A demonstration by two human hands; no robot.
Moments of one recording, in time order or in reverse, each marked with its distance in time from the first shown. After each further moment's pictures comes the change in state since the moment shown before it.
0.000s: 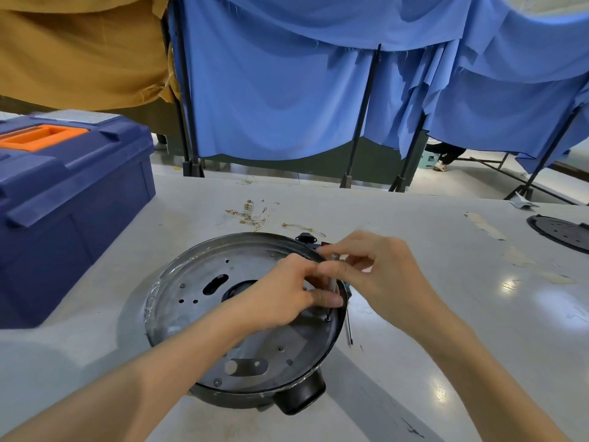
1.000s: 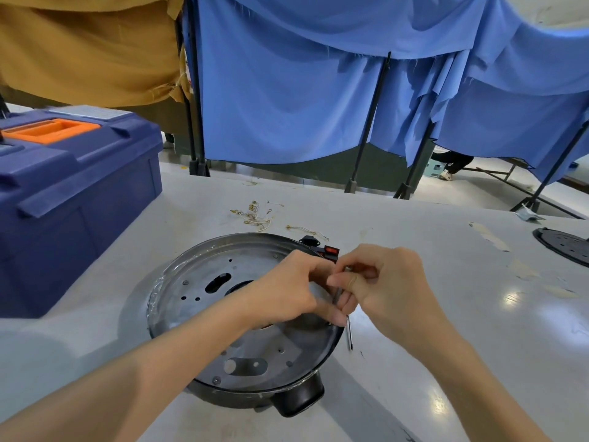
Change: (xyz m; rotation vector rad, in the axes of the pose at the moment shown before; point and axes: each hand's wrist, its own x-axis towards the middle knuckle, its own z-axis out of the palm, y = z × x) left_hand 0.001 0.000 -0.001 -0.119 -0.063 0.017; right_hand -0.009 -0.006 0.004 0.080 0.066 0.078
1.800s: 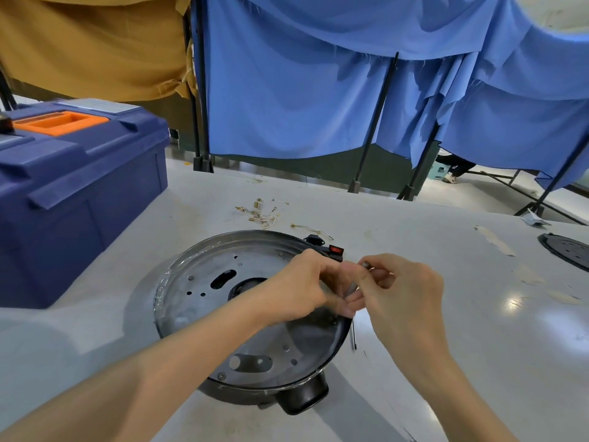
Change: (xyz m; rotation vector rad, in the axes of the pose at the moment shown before) left_hand 0.001 0.008 0.005 0.030 0.031 0.005; right_hand -0.010 0.010 0.017 -0.062 0.294 0.148
